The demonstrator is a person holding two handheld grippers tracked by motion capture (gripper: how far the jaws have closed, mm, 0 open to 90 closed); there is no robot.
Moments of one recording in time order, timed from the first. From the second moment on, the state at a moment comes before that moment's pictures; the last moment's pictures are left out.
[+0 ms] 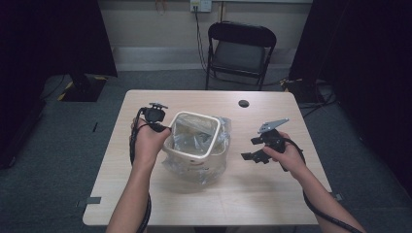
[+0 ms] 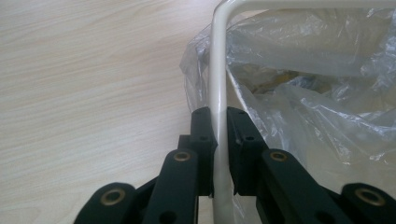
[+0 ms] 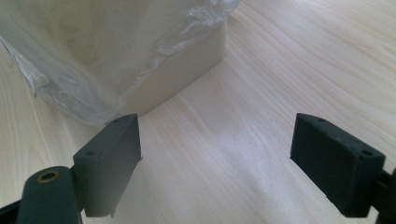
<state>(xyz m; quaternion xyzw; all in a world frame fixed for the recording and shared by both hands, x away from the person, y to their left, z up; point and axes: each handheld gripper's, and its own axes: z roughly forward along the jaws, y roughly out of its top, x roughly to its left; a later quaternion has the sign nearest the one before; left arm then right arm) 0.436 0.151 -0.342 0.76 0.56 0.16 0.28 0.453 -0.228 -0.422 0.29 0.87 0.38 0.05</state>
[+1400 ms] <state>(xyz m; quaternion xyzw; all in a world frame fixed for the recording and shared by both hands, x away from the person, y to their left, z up) 0.443 0.161 -0.343 0.76 0.53 0.12 0.34 0.456 -0.208 -0.402 0.27 0.88 0.38 0.06</state>
